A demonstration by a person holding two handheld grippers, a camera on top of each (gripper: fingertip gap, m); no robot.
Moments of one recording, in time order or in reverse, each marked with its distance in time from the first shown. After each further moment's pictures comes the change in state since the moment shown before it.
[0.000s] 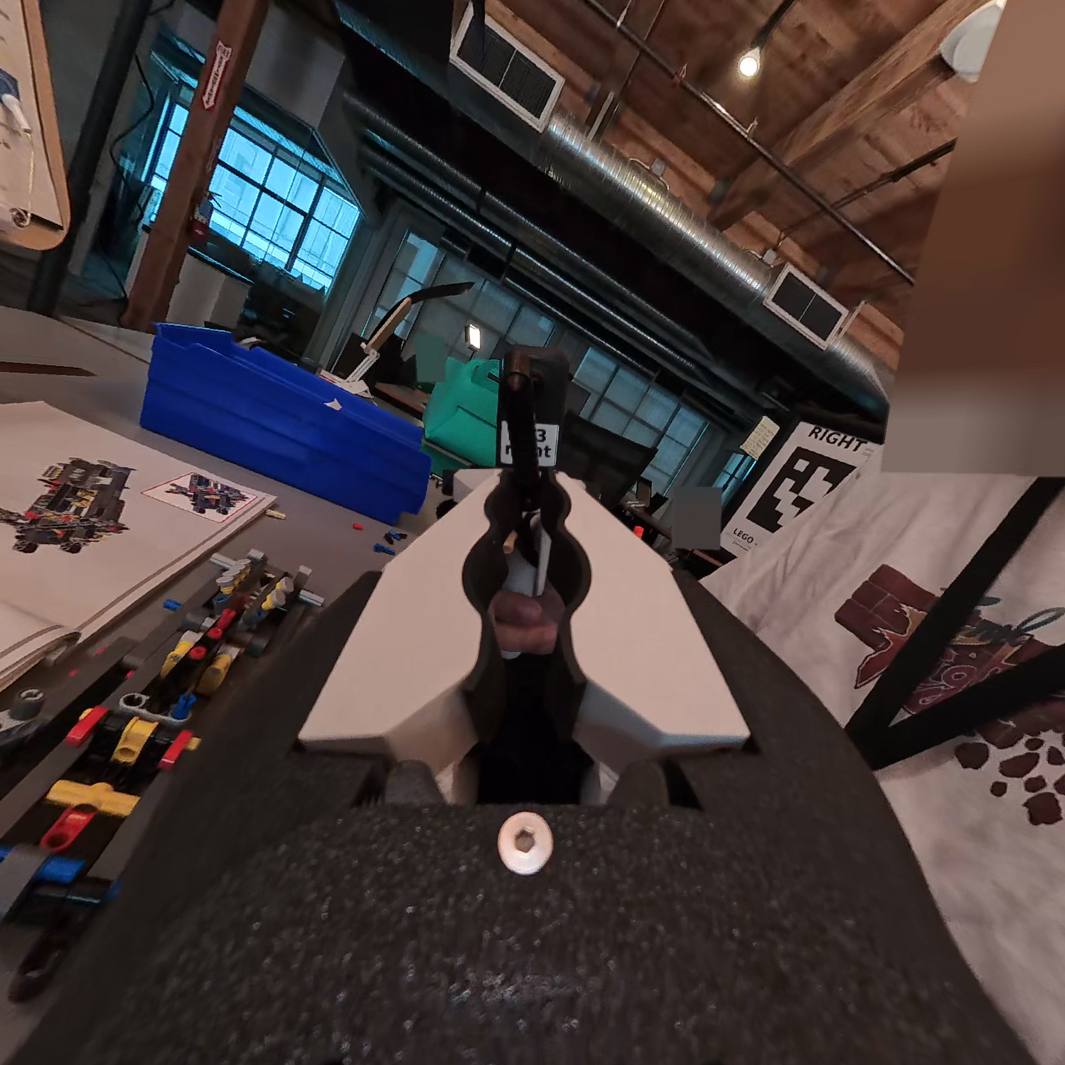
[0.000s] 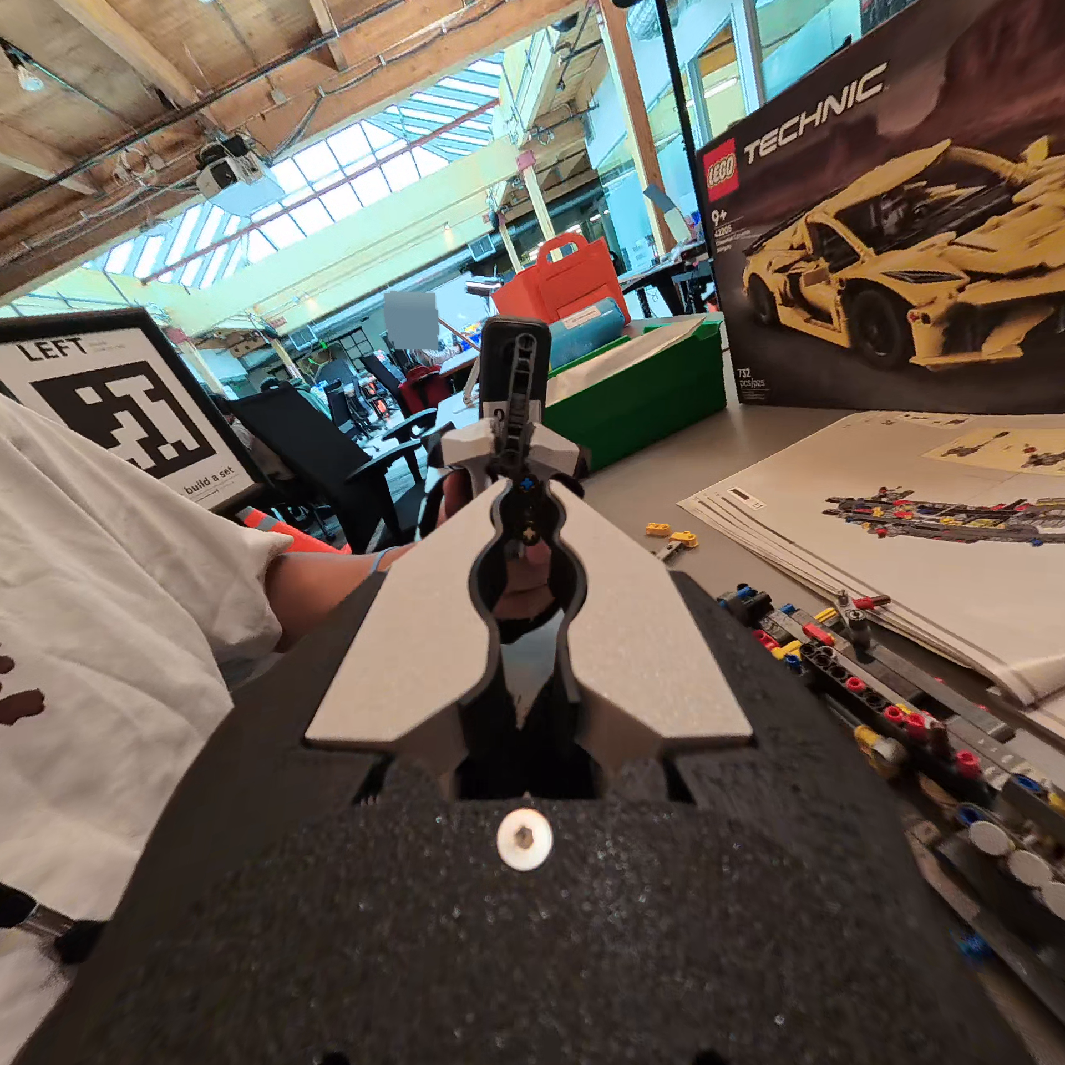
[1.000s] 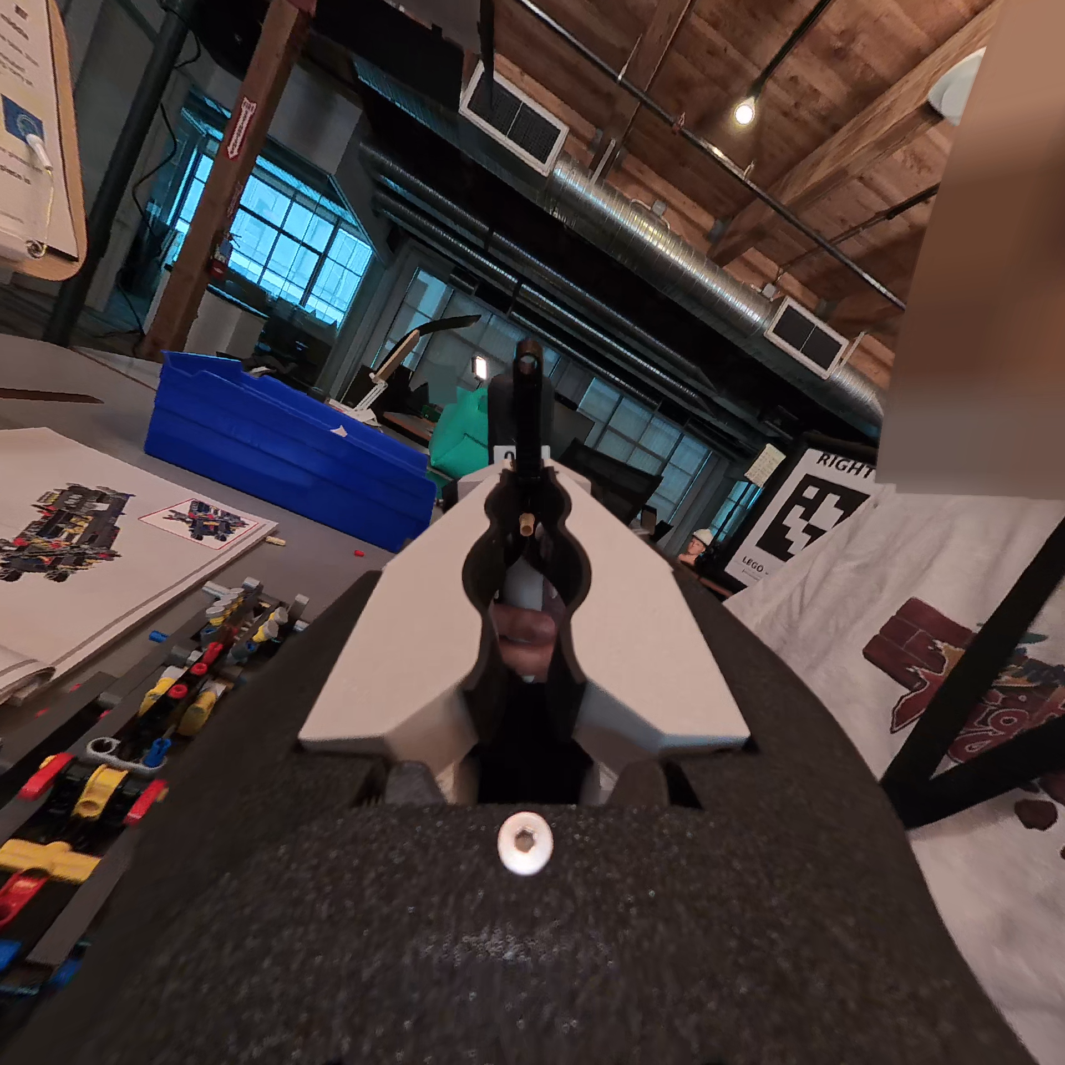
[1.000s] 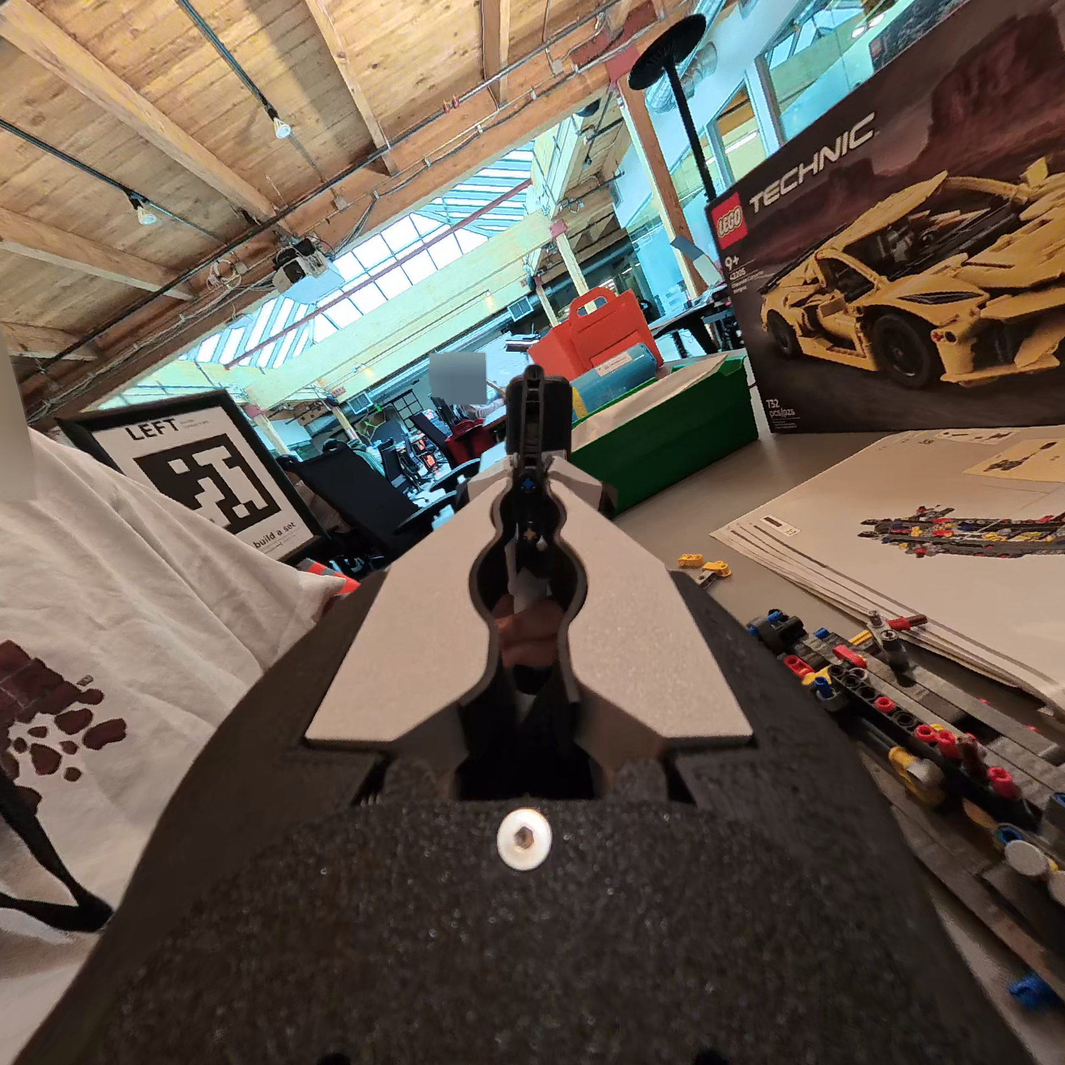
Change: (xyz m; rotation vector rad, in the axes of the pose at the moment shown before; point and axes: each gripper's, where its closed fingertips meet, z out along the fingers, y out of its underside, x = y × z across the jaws) left arm -0.003 -0.002 0.014 0.057 -0.010 0.005; right arm -0.002 -0.018 -0.010 0.096 -0.062 0.091
